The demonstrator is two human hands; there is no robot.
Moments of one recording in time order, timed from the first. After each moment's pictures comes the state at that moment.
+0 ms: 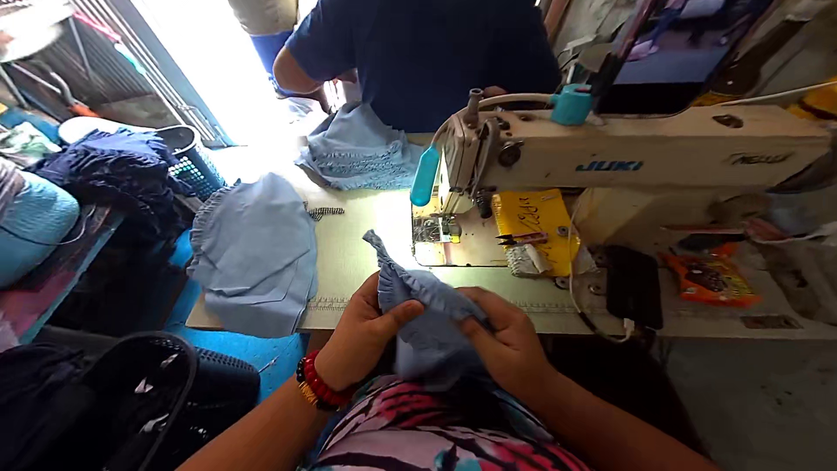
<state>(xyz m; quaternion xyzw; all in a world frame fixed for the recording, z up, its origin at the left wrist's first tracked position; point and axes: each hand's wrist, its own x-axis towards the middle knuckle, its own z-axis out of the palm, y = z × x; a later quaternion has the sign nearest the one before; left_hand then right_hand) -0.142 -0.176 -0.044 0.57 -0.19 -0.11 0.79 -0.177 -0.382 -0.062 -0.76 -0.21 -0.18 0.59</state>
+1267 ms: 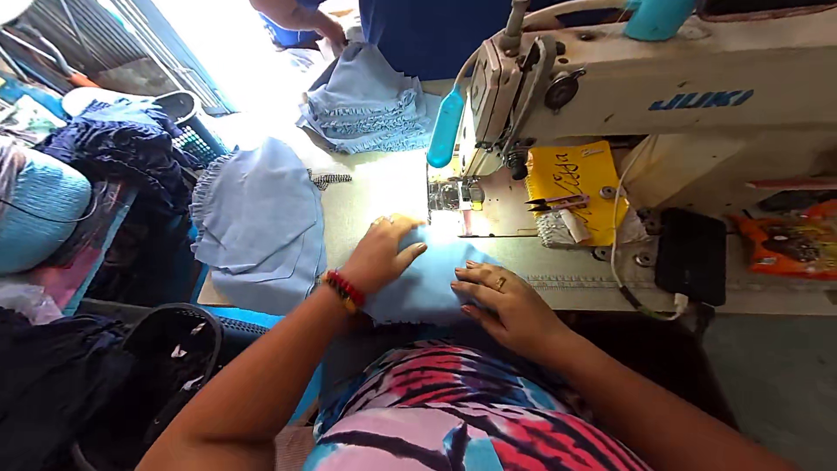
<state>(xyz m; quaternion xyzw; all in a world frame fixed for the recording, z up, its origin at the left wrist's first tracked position) -0.053 -0.169 -0.086 0.90 -0.32 -0.04 0.30 -0.162 -0.417 -0.134 -0.91 -0.26 -0.07 0.30</state>
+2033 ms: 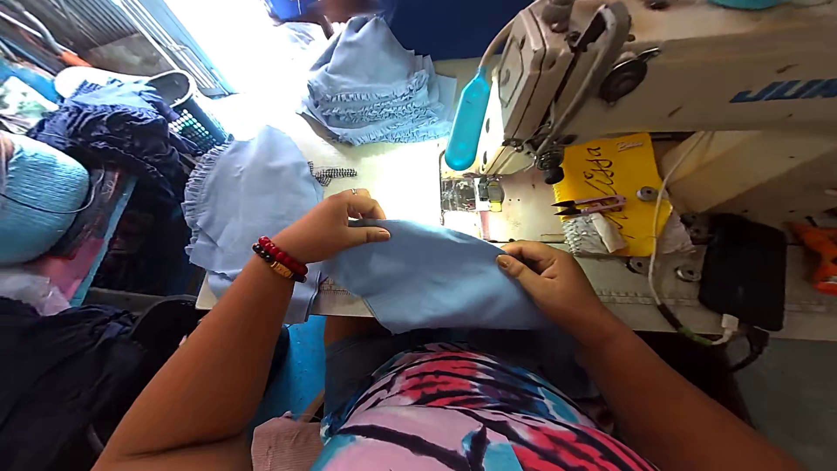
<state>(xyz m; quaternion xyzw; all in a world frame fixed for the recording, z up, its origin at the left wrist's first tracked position) 0.010 -0.102 -0.049 0.85 -0.35 -0.16 0.37 -0.117 -0.425 -0.117 -0.82 -0.02 -0.02 0.57</state>
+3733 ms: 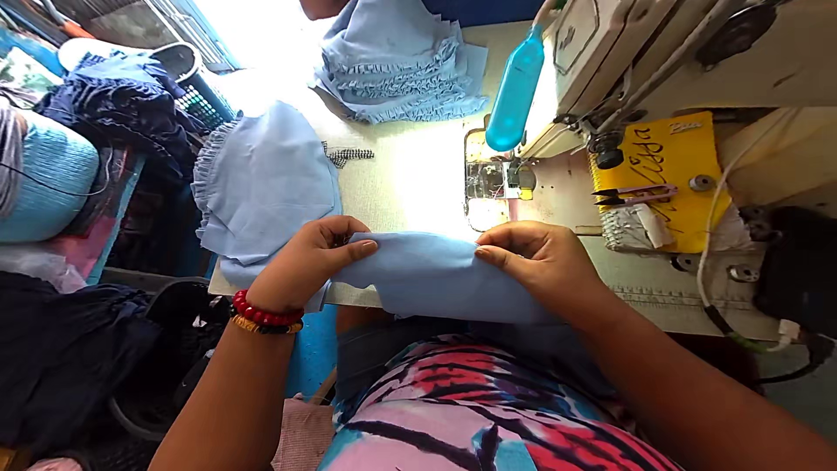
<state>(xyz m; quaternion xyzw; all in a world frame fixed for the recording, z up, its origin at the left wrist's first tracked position) -0.065 -0.074 -0.044 0.79 -0.09 -0.20 0.58 -0.098 -0.379 -0.090 -0.81 -0.09 0.00 0.57</state>
